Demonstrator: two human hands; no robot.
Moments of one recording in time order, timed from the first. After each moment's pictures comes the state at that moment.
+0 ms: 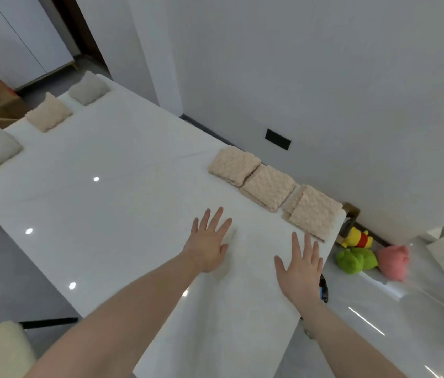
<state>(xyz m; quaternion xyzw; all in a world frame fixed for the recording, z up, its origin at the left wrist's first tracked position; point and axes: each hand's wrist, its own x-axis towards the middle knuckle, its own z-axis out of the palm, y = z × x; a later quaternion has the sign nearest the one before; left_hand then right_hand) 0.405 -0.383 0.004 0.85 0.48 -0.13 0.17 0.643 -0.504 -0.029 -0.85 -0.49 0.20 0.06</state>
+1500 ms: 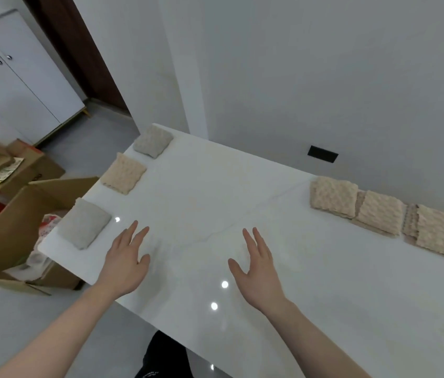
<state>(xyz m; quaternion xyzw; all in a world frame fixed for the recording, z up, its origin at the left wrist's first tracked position) -0.118 -0.142 0.099 0.77 0.61 -0.03 0.20 0.179 -0.281 0.095 -0.74 -0.47 0.37 0.30</state>
